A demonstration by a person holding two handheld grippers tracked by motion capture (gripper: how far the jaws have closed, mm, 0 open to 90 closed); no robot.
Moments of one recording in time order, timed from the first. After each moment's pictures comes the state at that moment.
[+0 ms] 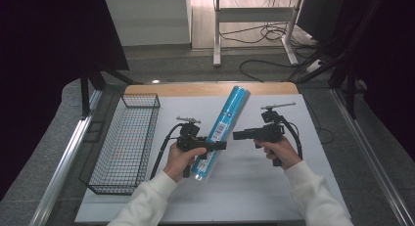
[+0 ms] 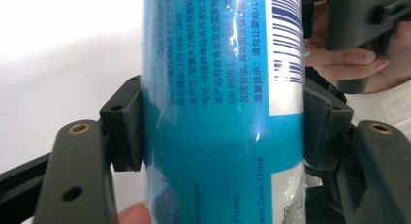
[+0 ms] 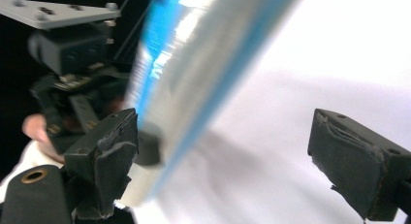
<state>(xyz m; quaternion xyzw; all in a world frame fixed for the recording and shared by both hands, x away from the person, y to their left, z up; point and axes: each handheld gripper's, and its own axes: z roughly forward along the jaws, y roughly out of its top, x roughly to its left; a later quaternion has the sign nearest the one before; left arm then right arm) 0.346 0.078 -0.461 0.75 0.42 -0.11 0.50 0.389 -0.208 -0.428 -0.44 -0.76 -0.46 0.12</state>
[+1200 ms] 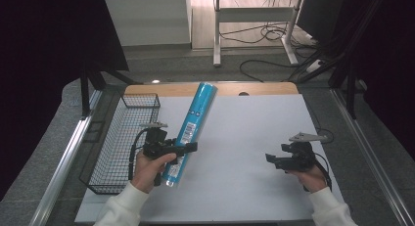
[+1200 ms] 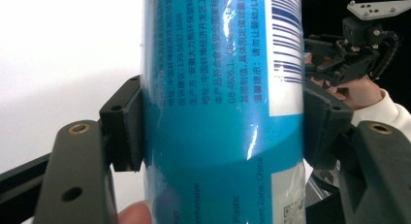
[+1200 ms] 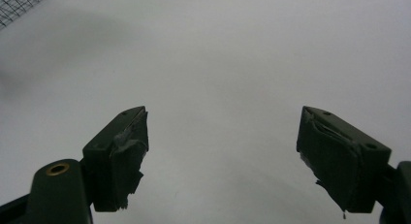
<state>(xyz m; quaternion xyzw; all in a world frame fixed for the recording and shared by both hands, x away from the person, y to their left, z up) 0.299 0.151 -0.433 0.72 0.48 -0.05 0.50 0.329 -0.288 -0.476 -0.44 -0.80 -0.39 -0.13</state>
